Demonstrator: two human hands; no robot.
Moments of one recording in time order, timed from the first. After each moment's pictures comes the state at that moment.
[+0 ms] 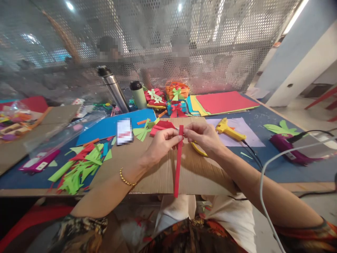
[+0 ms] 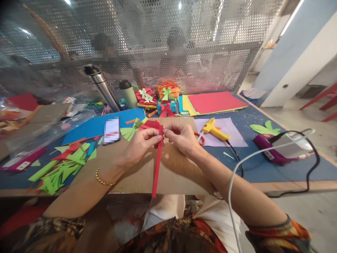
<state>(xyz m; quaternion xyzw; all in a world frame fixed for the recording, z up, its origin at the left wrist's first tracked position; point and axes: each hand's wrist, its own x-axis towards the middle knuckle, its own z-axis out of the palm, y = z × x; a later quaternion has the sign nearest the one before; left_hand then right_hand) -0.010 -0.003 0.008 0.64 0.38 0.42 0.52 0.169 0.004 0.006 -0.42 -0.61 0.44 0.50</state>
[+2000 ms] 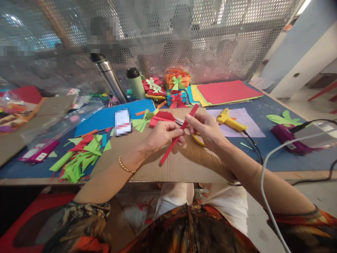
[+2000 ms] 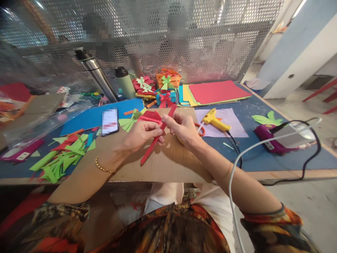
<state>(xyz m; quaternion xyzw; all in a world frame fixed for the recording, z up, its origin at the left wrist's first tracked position) -0.012 0.002 0.011 0.61 0.36 0.34 0.62 0.170 -0.002 0.001 -0.43 -0.59 0.44 0.52</state>
